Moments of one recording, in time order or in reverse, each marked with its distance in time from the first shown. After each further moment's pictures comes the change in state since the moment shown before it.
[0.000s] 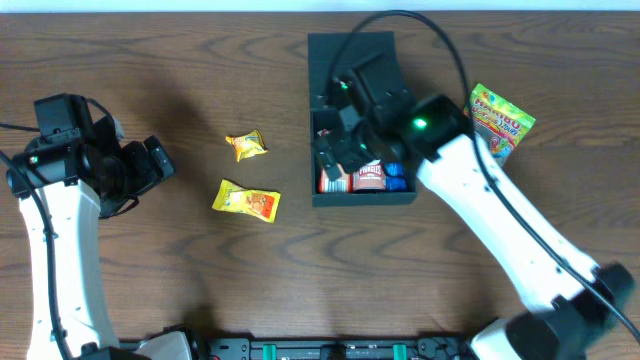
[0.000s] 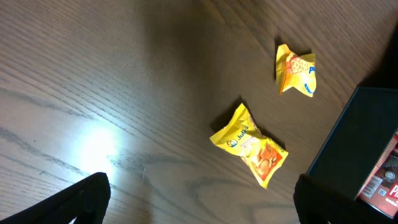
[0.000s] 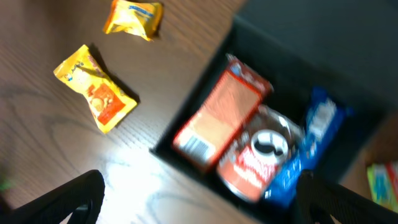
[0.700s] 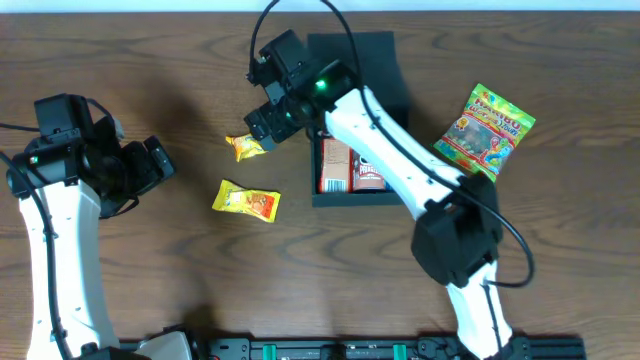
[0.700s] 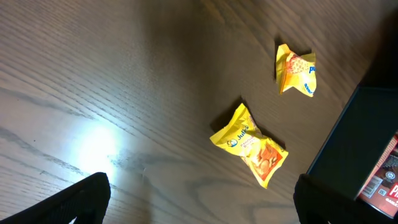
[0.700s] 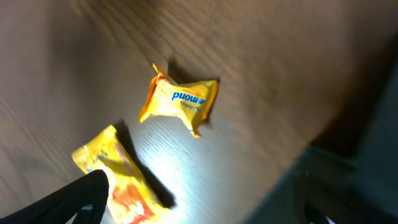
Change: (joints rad) left arm 0.000 0.000 0.000 0.000 0.000 0.000; right arm 0.066 0.519 0.382 0.146 -0.131 0.127
